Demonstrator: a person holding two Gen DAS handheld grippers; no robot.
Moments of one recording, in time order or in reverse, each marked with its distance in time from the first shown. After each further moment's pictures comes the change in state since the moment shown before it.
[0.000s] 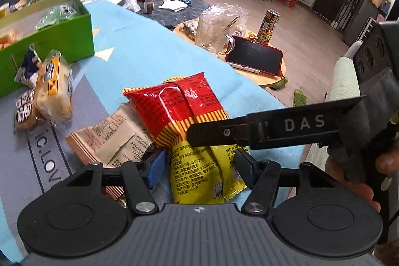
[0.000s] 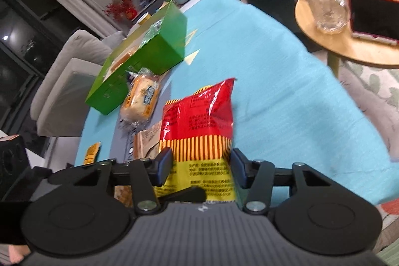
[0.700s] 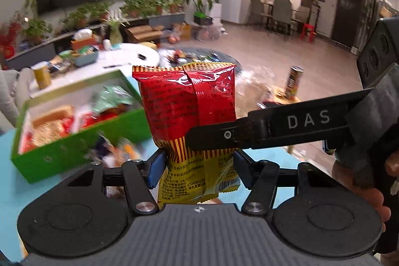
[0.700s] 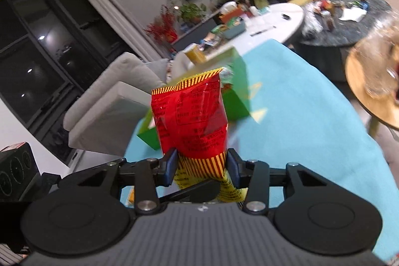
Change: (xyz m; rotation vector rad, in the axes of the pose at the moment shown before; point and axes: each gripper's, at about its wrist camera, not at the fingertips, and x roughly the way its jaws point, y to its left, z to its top) left arm -0.081 0.023 0.043 0.053 -0.248 0.181; right arm -0.014 0.075 0.049 -0.131 -0.142 0.161
